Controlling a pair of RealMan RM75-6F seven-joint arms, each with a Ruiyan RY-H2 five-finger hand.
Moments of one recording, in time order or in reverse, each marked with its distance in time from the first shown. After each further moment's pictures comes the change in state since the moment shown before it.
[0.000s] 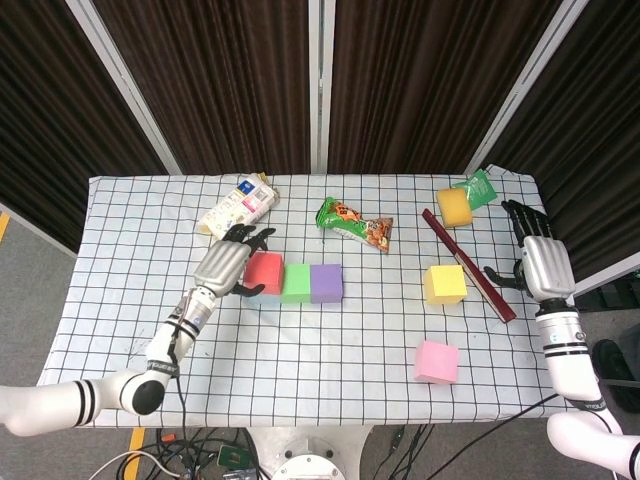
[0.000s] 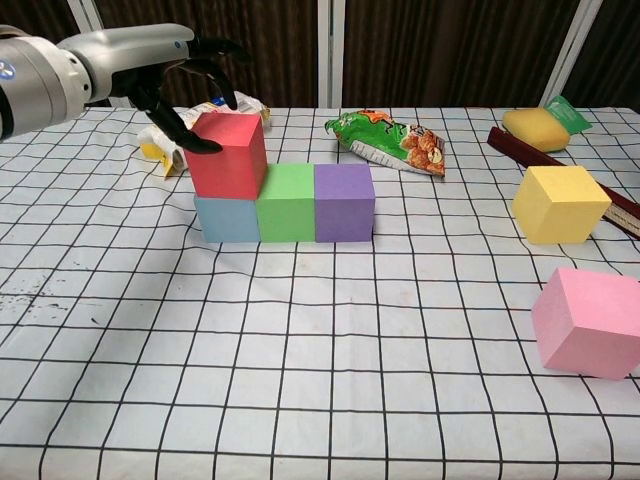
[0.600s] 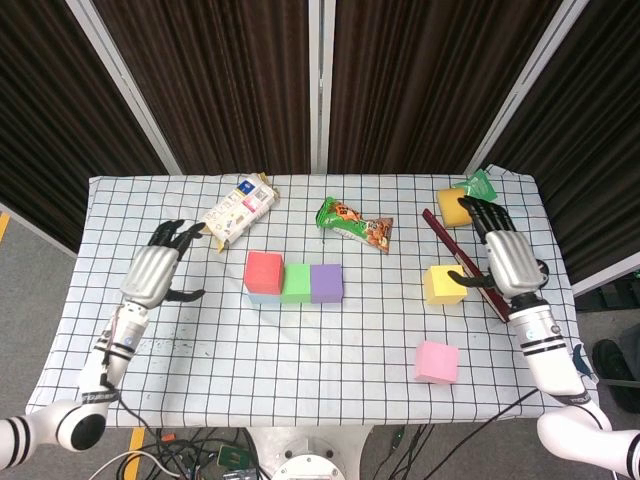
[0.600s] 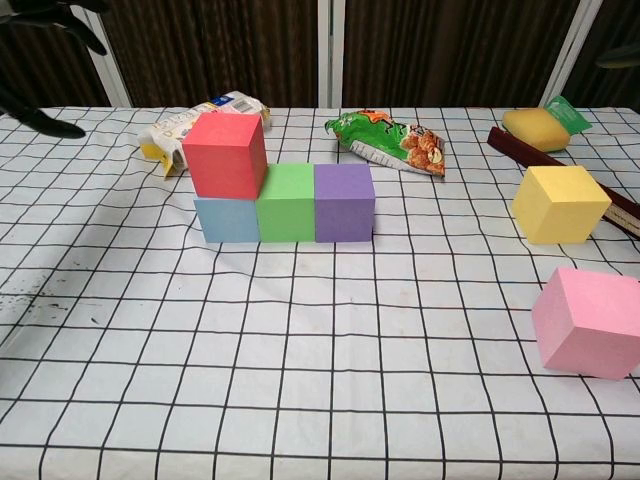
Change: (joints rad) left arm 0.250 0.184 0.115 -0.055 0.275 0.253 -0.211; right arm 0.084 0.038 0.032 -0.150 -0.062 -0.068 -0.016
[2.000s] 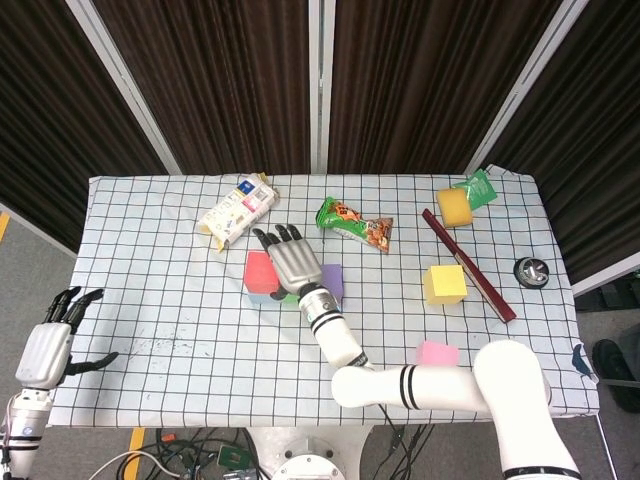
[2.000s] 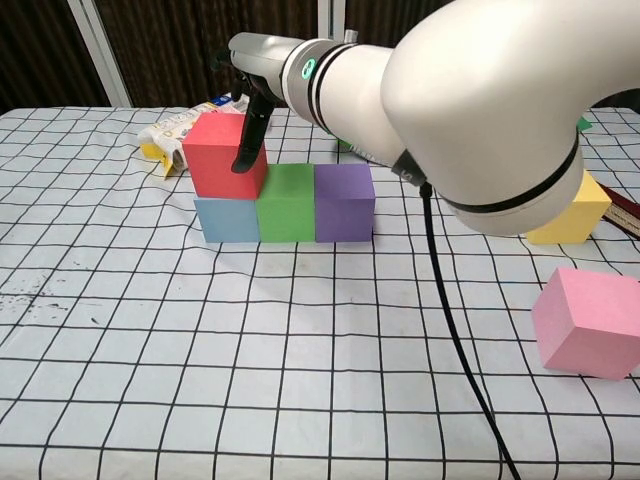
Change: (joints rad) left arm 0.418 -0.004 0.165 0.290 0.288 0.298 -0.388; right arm 0.765 -0.700 0.108 0.355 0.809 -0.097 -0.688
